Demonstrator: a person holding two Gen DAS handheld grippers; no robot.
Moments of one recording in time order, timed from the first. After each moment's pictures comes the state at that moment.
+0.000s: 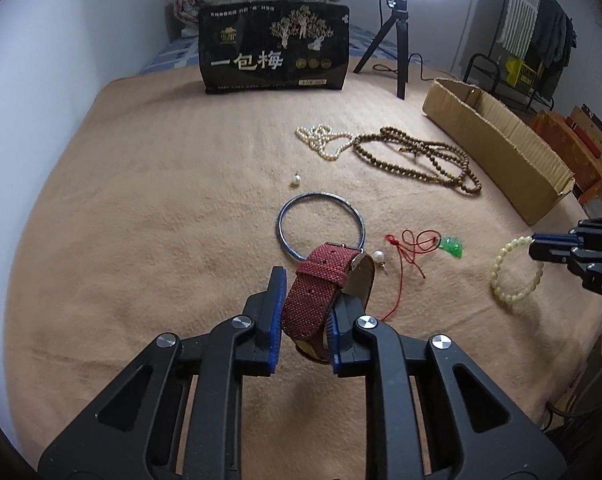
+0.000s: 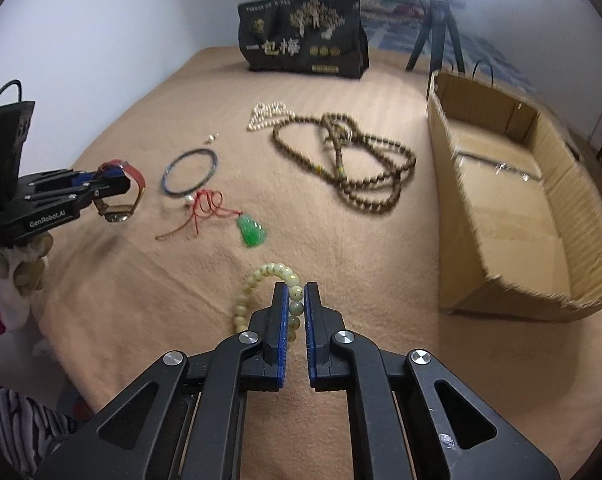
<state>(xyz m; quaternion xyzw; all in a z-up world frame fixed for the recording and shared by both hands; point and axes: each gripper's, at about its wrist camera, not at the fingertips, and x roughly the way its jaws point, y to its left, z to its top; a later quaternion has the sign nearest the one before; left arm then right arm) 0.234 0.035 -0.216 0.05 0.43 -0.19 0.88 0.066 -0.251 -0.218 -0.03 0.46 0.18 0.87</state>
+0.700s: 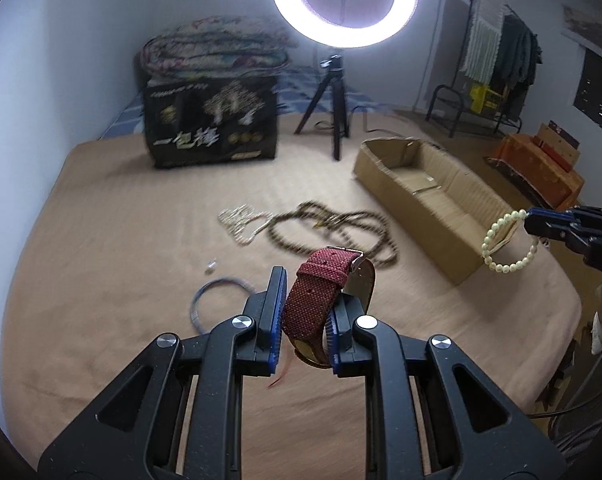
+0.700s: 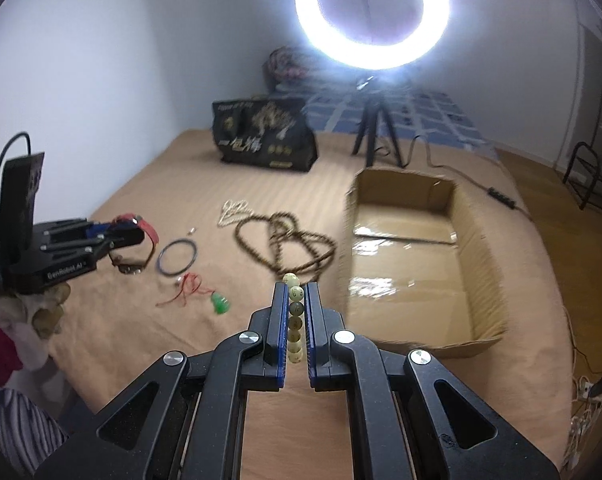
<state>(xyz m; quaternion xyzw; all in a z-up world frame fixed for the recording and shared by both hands) 0.218 -0.038 -0.149 0.04 0.36 -0.24 0.90 0.039 -0.313 -0.133 -0.01 0.34 0.13 0.93</state>
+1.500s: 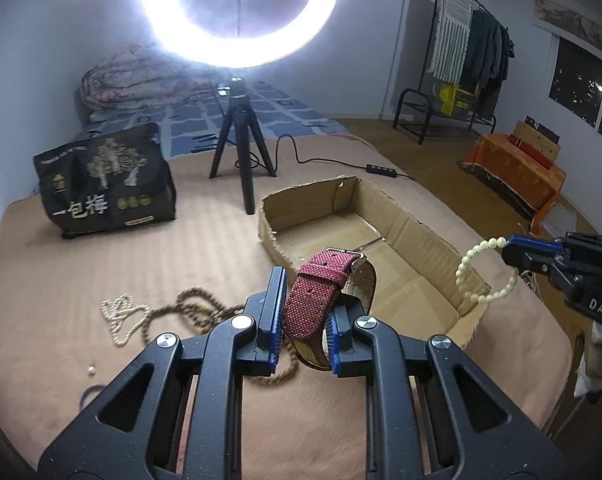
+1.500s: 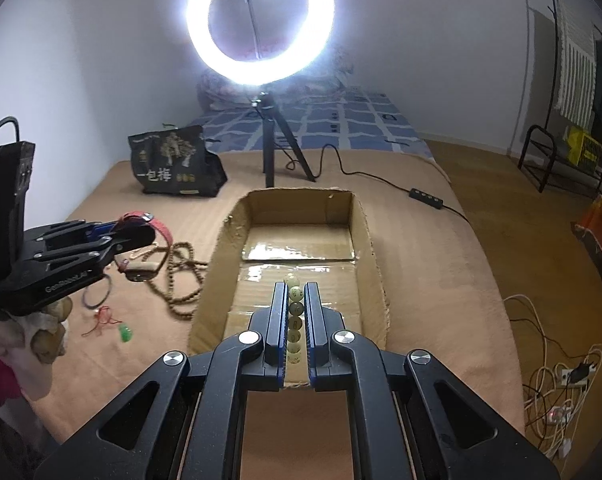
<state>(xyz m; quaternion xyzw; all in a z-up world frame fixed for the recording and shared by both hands) 0.275 -0.199 -0.139 0.05 0.34 -0.29 0.89 0.074 -0.413 -0.136 0.01 0.33 0.05 0.94</state>
